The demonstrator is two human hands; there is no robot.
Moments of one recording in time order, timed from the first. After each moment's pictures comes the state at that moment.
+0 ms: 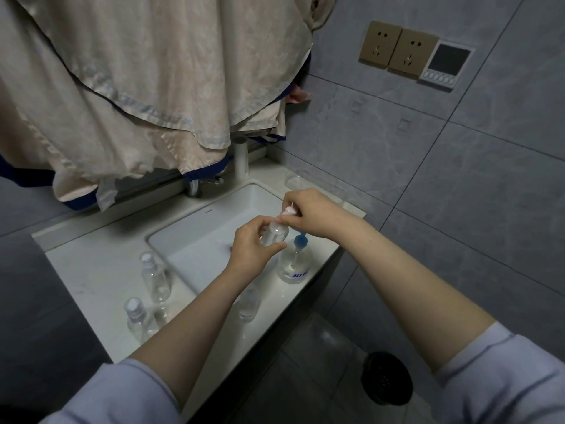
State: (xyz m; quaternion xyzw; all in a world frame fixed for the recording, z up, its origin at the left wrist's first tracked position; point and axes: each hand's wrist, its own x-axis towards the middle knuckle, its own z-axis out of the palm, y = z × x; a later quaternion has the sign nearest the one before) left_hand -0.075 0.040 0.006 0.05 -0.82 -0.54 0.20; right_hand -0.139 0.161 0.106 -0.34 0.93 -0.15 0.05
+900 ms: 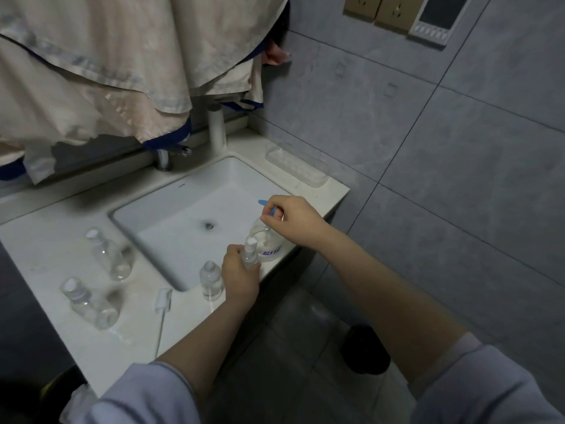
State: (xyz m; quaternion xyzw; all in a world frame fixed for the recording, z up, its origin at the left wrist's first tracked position) left_hand -0.073 0.119 -0.097 0.27 -0.78 -0.54 0.18; right_hand -0.151 0.215 0.035 -0.31 0.90 -0.30 0.08
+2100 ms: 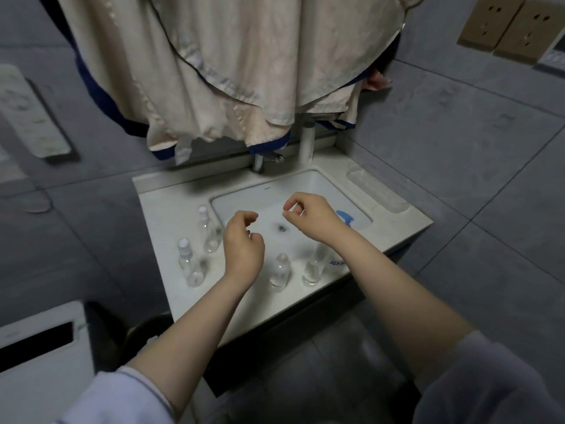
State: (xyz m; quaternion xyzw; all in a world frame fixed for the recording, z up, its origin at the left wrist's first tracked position) left_hand -0.004 0.043 -0.016 0.33 -0.74 -0.47 0.35; right_hand -0.126 0.131 0.031 -0.37 0.86 -0.33 0.12
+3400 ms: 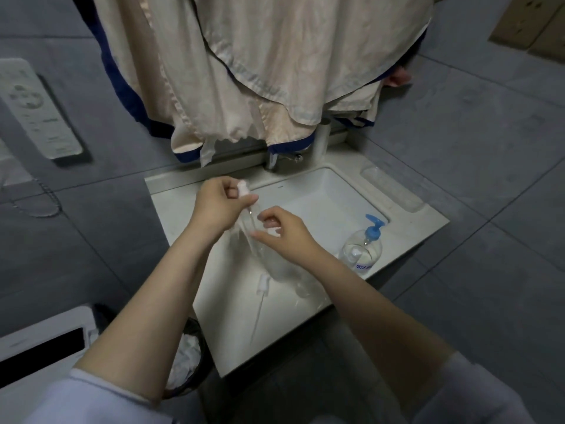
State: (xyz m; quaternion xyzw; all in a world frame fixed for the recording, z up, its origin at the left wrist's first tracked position) left_hand 0.027 -0.080 0.052 0.30 -0.76 -0.53 0.24; right_hand -0.056 0.043 -0.002 -0.38 0.78 -0.46 0.19
